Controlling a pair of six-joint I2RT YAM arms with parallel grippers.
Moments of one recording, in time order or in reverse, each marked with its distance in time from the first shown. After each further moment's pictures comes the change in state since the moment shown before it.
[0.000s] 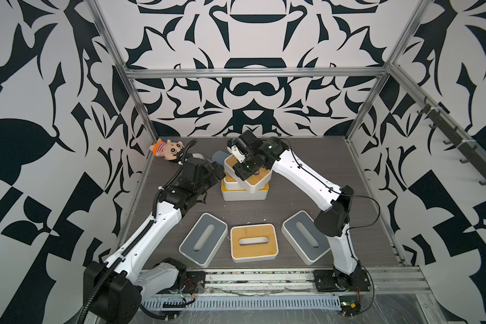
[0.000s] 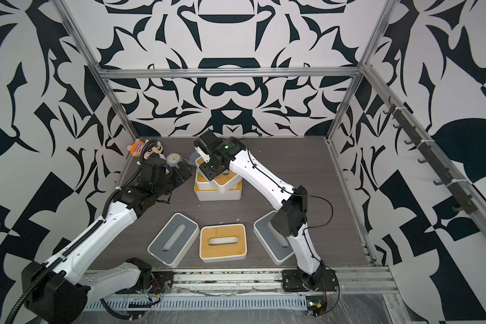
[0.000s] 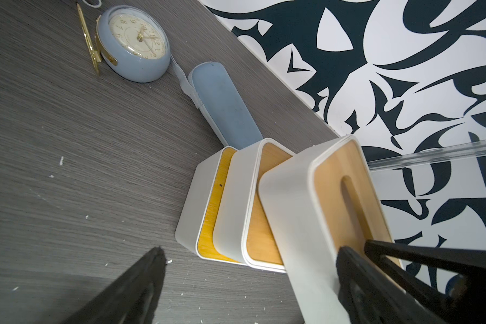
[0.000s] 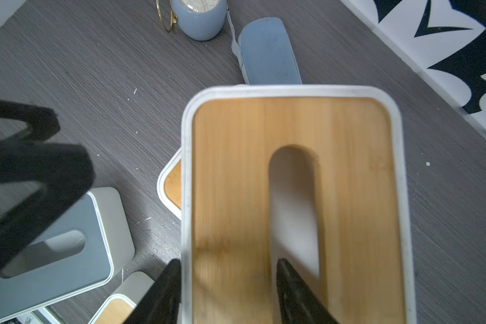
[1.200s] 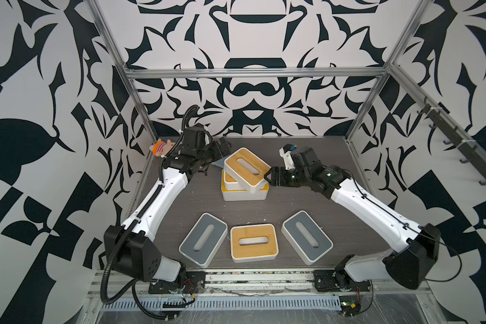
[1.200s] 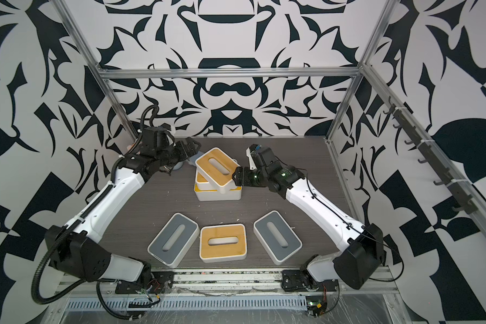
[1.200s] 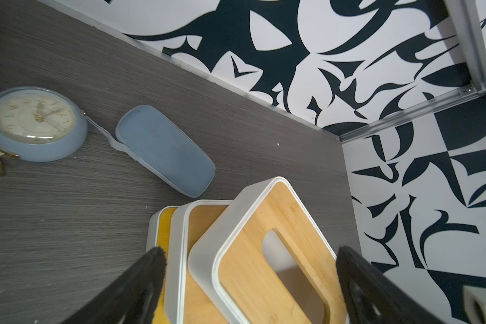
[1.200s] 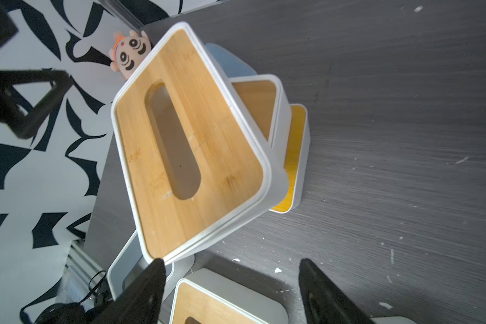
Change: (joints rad) left arm 0.097 0.346 0.467 -0.103 0.277 0.259; right arm -0.222 -0.717 -1.041 0.589 -0.262 0.542
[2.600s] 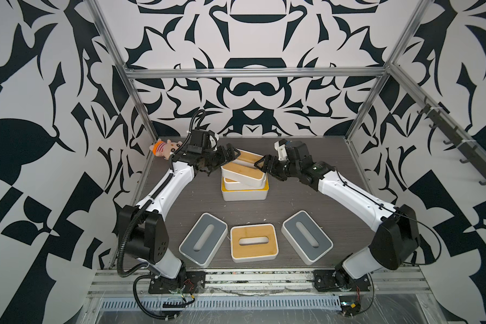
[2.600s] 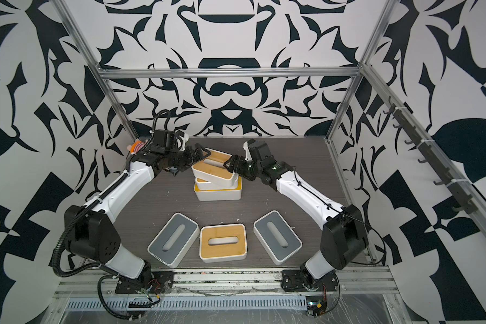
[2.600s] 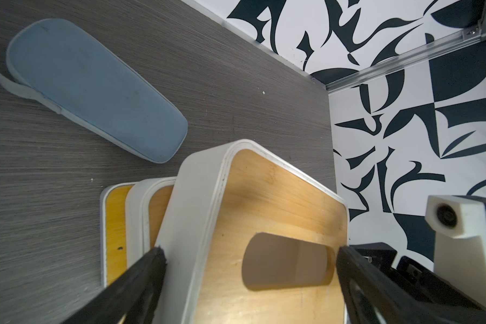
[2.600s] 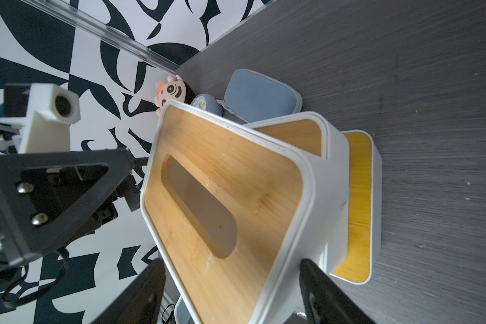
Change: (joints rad) left arm 0.014 0.100 -0.059 0.039 0.247 -0.013; right arm -0.065 0.181 0.044 0.269 -0.143 0.223
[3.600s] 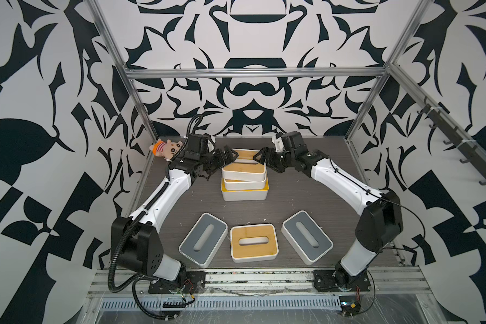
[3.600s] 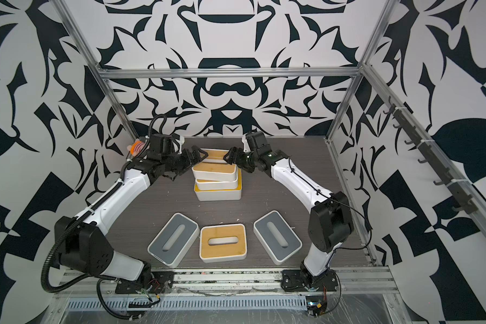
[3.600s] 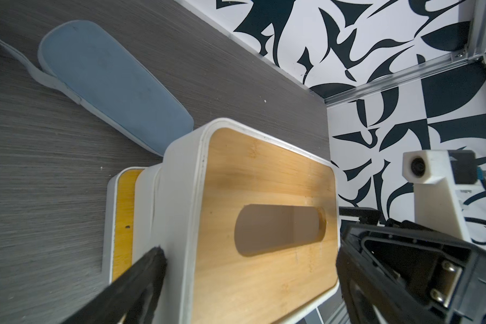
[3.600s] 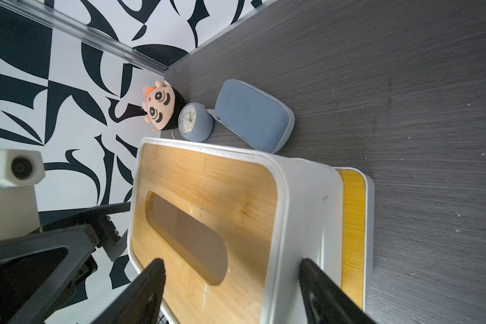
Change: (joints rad) left arm -0.018 -0.093 -0.082 0.030 -0.063 -0.062; right arm -0.041 0.151 0.195 -0.116 -0.037 -0.052
